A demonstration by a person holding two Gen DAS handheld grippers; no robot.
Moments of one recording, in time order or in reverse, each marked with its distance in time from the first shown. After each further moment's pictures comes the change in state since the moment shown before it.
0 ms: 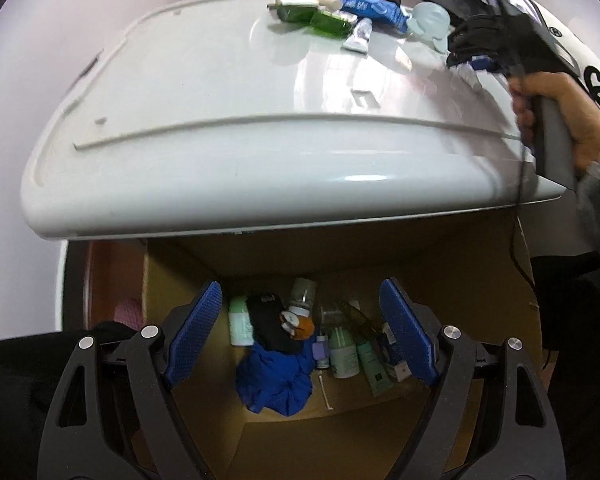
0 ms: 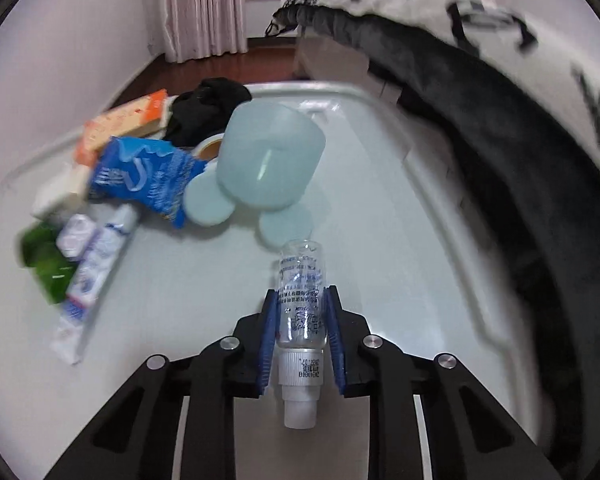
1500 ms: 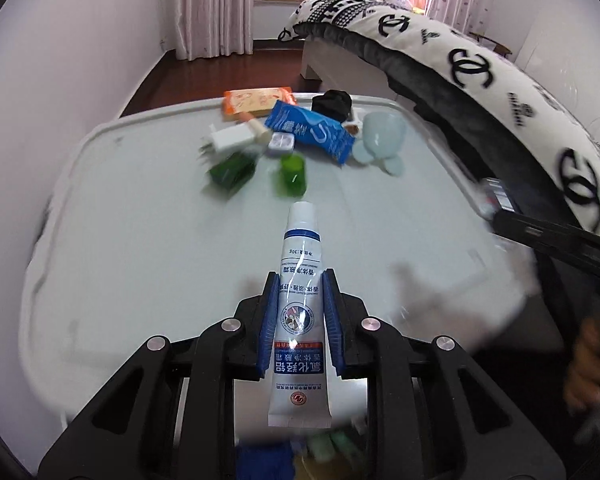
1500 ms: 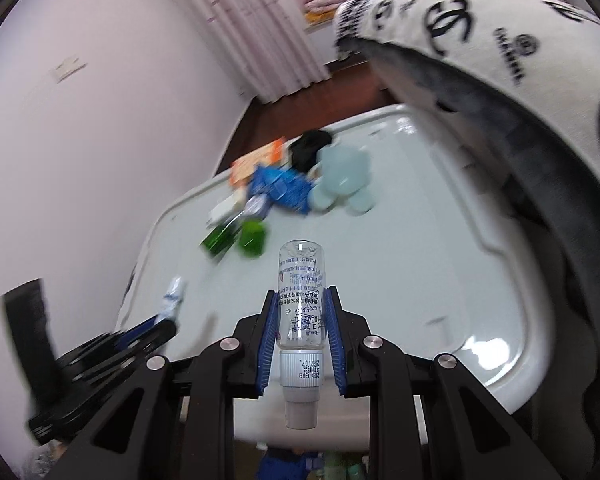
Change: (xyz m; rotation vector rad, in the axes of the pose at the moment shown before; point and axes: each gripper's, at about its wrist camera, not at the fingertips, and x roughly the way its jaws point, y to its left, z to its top) left arm -0.035 -0.035 0.122 0.080 -0.183 -0.103; right arm -0.115 -0.031 -0.055 0.011 -0.078 0.457
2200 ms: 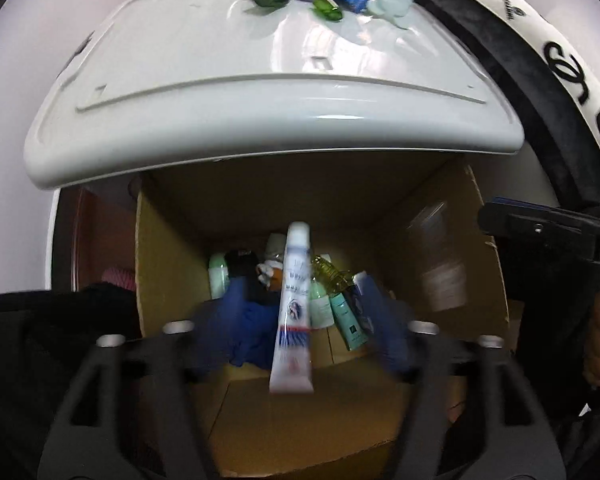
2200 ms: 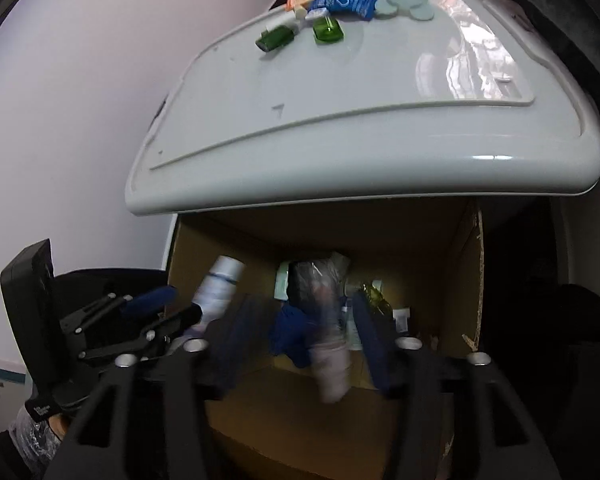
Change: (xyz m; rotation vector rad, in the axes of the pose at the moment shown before) left arm -0.024 0.016 -0.154 -0.092 0.276 -0.006; right arm -0.001 0.039 -0.131 -0.091 0.371 0.016
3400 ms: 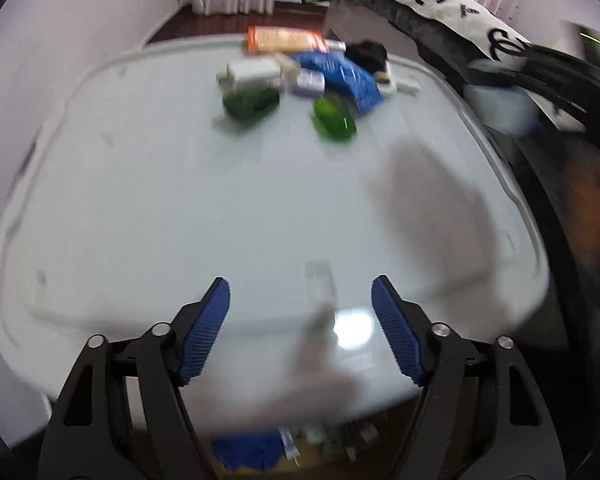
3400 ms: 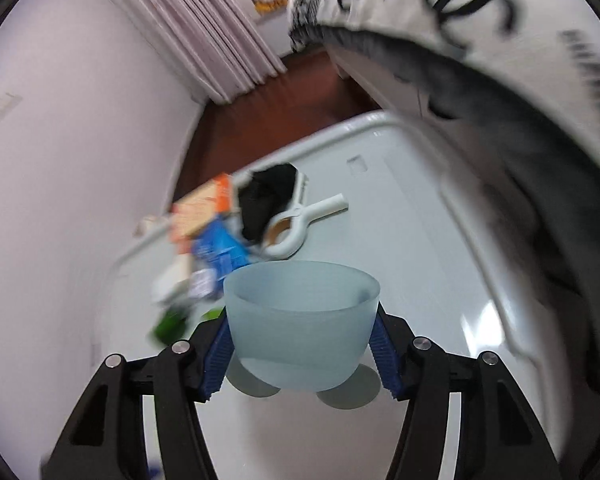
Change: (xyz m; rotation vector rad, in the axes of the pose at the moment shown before) left arm 0.042 -0.012 0.171 -0.010 -0.162 0.003; right arm -0.049 -0.088 0.217 0.259 -0.392 -0.080
